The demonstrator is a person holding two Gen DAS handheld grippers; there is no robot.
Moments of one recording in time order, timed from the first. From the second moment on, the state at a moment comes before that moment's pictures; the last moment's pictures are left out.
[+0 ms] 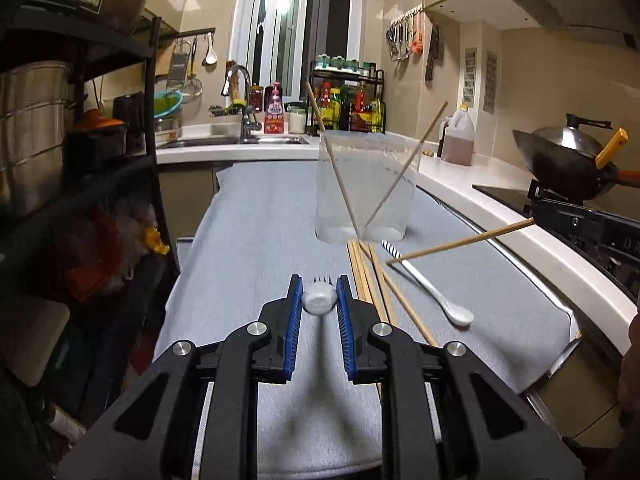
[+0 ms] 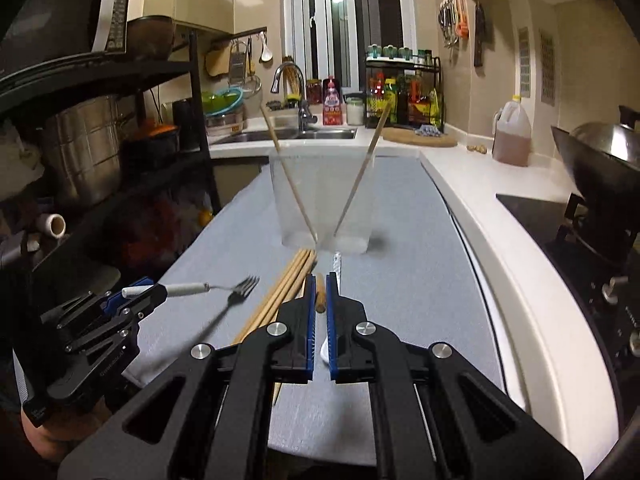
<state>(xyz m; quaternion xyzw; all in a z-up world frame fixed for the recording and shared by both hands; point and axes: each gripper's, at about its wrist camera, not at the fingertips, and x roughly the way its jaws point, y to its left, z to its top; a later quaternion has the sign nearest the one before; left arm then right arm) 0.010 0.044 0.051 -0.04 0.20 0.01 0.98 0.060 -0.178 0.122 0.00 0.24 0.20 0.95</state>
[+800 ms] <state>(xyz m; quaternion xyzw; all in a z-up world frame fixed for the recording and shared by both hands) 0.067 0.076 0.136 -0.06 0.25 -0.03 0.97 0.113 -0.170 0.207 -0.01 0.21 0.22 0.95</state>
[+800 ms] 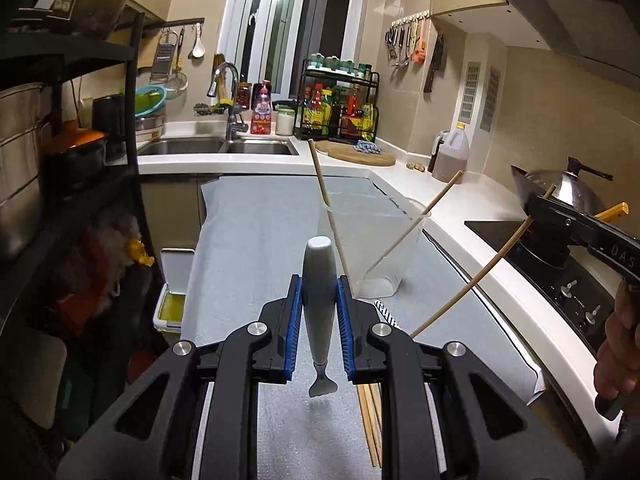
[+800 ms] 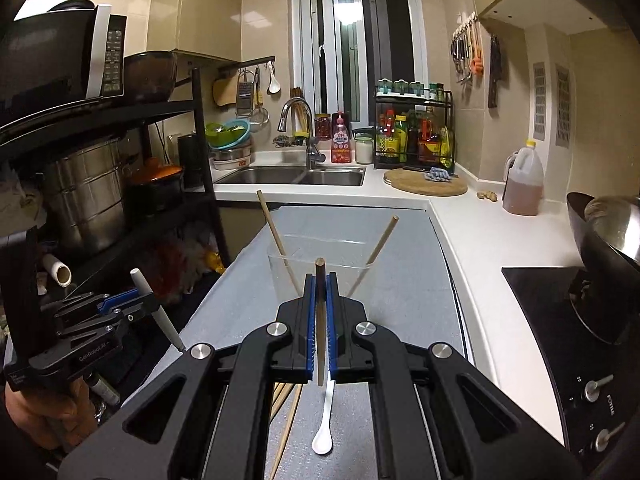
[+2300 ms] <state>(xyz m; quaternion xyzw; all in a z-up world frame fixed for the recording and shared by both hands) 0.267 0.043 0.175 -0.04 0.27 -0.09 0.96 0.272 -0.151 0.234 0.01 0.23 0.22 0.95</state>
